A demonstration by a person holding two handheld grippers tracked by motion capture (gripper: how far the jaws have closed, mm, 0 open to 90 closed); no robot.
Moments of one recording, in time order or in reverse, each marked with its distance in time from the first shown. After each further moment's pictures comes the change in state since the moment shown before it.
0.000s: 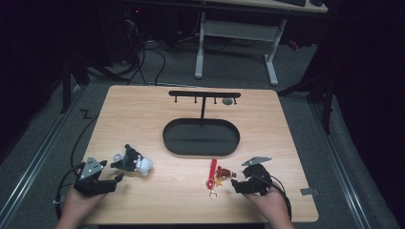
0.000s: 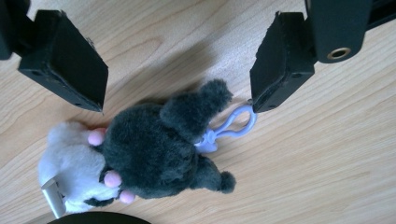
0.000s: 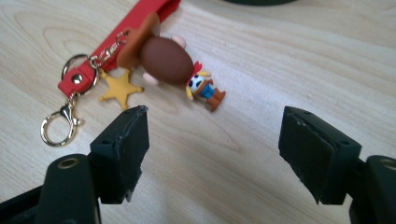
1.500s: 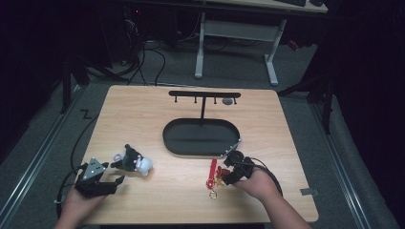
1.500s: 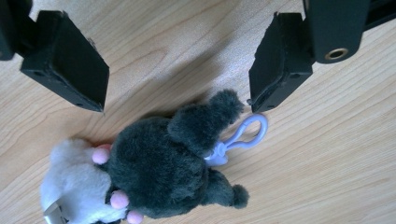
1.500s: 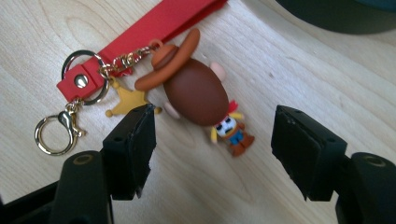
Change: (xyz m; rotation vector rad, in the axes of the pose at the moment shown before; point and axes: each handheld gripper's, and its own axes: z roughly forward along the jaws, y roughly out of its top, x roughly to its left) left arm 0.000 -0.004 0.003 0.047 -0.024 0.029; right arm 0.014 0.059 0.034 0.276 0.050 -0.234
